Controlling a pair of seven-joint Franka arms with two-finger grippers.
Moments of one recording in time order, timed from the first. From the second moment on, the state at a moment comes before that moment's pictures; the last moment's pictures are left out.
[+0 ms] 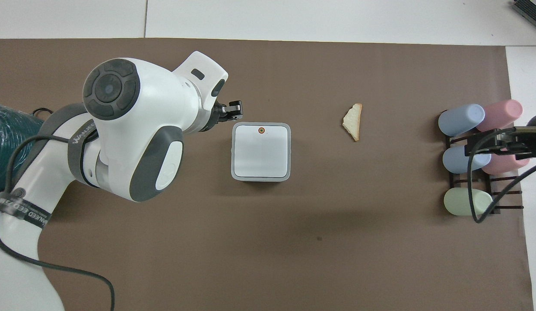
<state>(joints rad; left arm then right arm) -0.50 0.25 -0.04 -1.65 -0.18 2.21 -0.54 0.00 -0.07 0.00 -1.66 -0.02 1.58 0.09</state>
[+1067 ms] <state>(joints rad) -0.55 0.41 -0.03 -1.61 -0.18 2.38 -0.58 0.00 -0.07 0.00 -1.66 -0.02 1.58 0.09</state>
